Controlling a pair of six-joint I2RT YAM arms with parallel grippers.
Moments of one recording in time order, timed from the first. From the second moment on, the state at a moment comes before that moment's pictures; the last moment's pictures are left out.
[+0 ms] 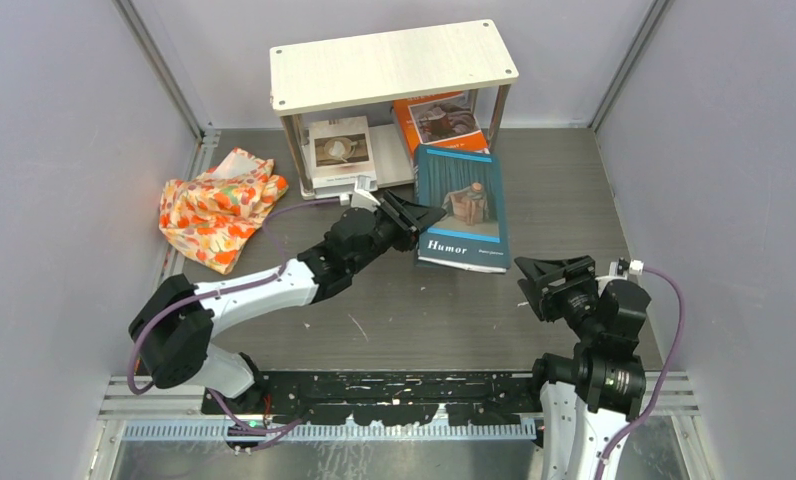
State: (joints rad) left arm -0.90 1.45 0.91 0.43 -0.13 -1.42; right arm -0.27 0.27 0.77 -0.90 -0.51 1.18
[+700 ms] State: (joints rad) left arm -0.85 1.45 0.94 0.40 -0.18 -1.41; right arm -0.24 1.03 1.25 -0.66 -0.29 0.94
